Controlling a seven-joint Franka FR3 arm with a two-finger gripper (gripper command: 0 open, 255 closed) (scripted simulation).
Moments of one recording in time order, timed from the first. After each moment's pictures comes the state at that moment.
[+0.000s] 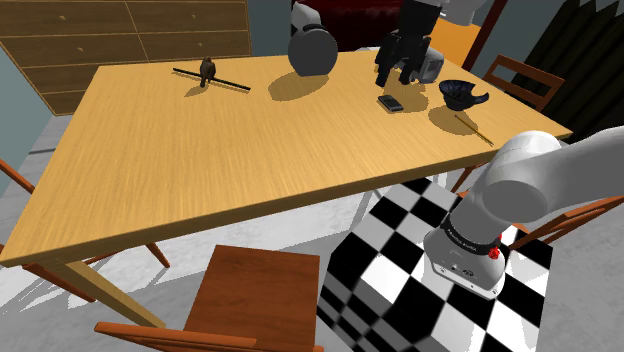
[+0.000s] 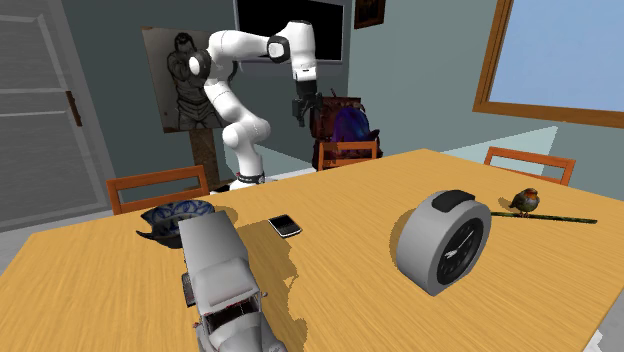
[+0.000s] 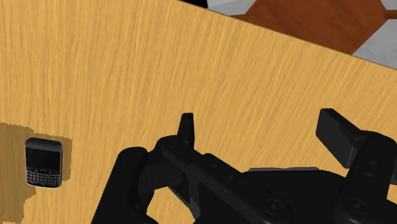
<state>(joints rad) 0.00 -0.76 -0.06 -2.42 0.10 1.68 0.12</state>
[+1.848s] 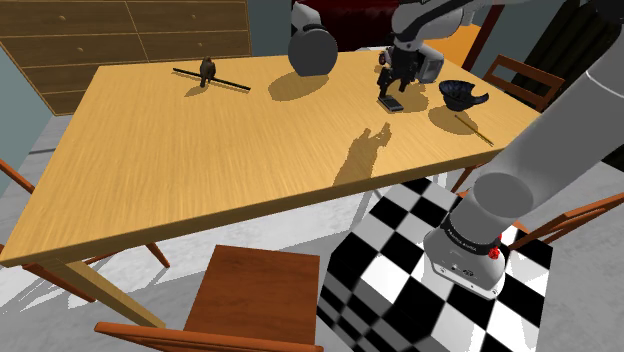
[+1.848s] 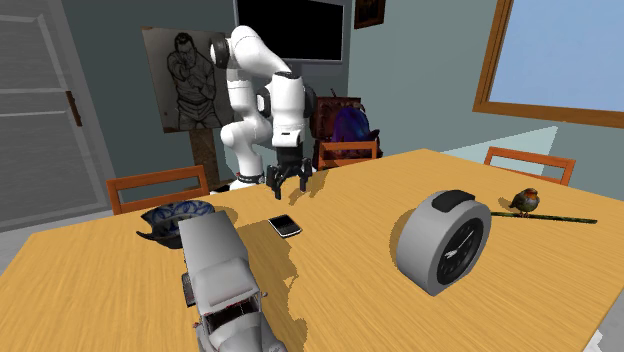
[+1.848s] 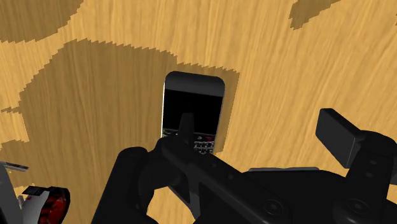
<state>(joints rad) -0.19 -0.10 -0.39 -2.27 -0.07 2.20 -0.20</state>
